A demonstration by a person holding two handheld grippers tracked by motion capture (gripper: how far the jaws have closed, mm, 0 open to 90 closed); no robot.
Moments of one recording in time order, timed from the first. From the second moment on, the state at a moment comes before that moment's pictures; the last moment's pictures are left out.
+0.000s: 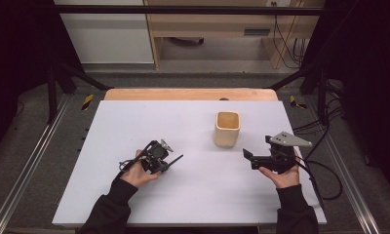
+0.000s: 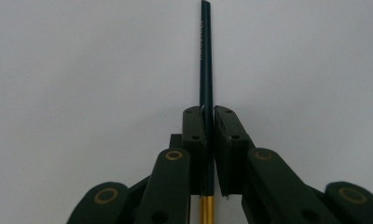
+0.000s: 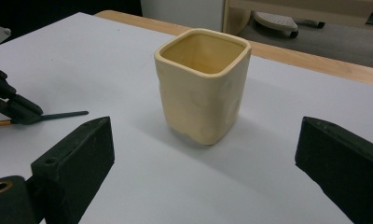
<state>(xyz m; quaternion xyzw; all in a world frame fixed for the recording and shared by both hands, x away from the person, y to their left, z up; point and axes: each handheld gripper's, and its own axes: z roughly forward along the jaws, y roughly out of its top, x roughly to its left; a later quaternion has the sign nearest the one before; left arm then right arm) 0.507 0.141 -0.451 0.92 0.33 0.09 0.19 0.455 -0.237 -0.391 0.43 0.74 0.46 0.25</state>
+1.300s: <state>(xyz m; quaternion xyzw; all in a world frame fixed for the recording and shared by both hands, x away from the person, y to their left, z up) 0.481 0.161 -0.420 0.89 0.32 0.11 0.30 0.454 -0.233 -0.394 0.42 0.74 0.46 0.24</state>
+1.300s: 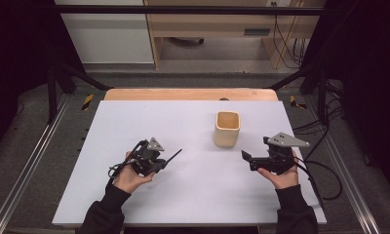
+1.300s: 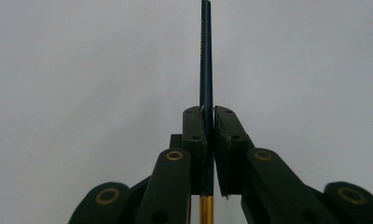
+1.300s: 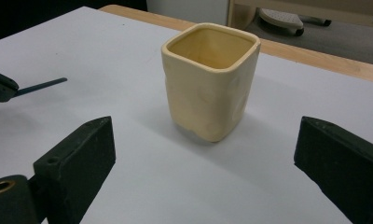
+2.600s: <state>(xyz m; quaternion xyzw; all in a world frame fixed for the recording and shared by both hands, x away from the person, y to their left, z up) 0.477 0.149 -0.401 0.93 0.21 0.06 0.30 0.451 -0.192 -0.392 0.29 0.84 0.40 0.22</state>
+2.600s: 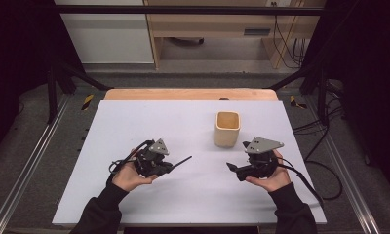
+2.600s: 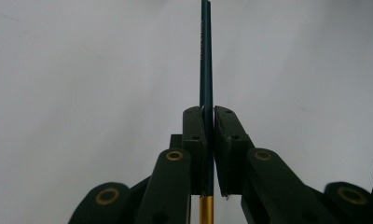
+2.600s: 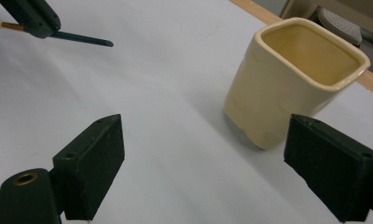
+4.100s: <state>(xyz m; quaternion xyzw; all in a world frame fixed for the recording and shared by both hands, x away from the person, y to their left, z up) 0.482 0.099 -0.375 0.96 0.12 0.03 0.26 0.442 -0.143 -0.382 0.12 0.92 0.28 0.25</state>
